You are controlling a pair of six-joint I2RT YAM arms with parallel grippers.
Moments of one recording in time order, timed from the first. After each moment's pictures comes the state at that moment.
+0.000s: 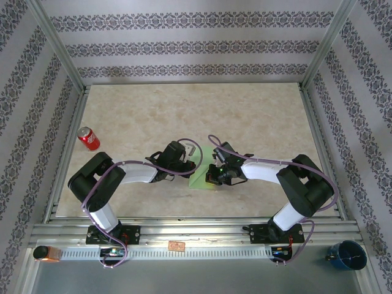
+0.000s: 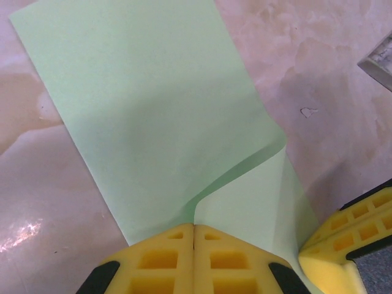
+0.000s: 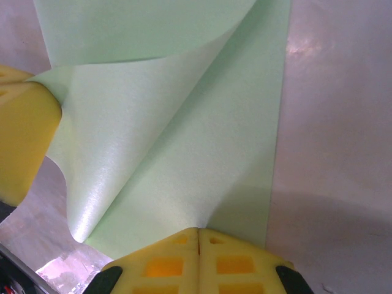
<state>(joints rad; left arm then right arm) -0.69 1.70 0.74 0.15 0.22 -0.42 0.65 1.59 0.70 -0.23 -0.41 0.84</state>
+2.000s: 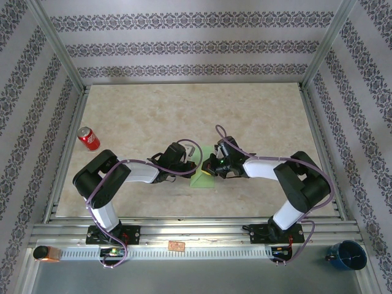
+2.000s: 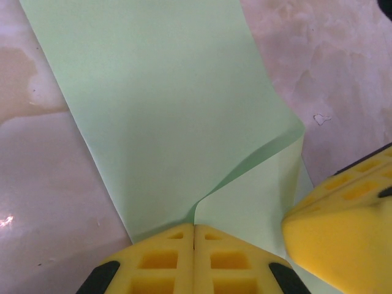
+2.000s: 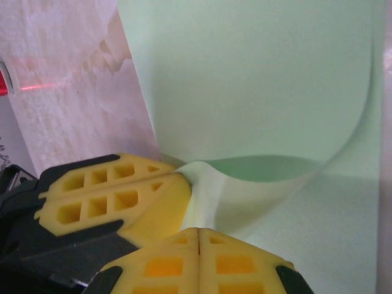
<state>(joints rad) -0.68 1.75 0.72 0.22 0.23 -0.50 0.57 1.64 0.68 0.07 -0.51 1.04</state>
